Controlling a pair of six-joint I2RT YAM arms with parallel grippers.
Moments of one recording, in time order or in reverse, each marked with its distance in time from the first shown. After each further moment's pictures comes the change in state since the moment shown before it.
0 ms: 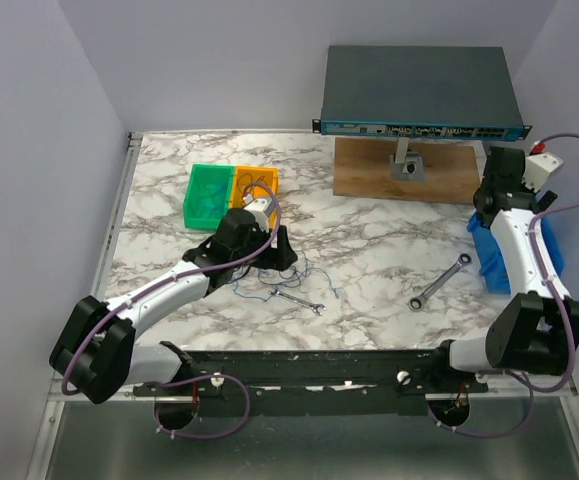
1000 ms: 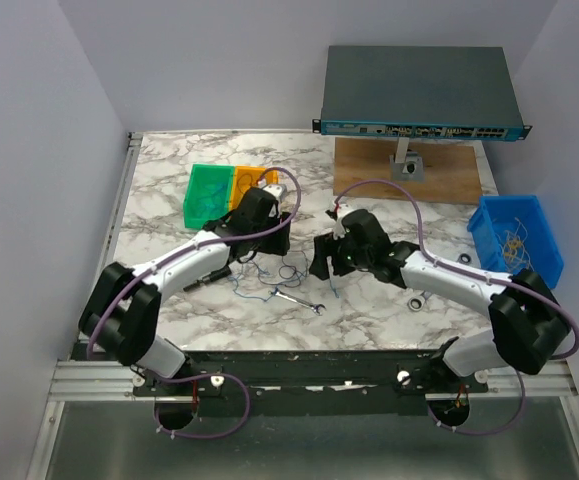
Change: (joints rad) left arm 0.000 0.187 0.234 -0.256 -0.190 0.102; right arm 0.884 0.008 -0.335 0.381 -0.948 -0.052
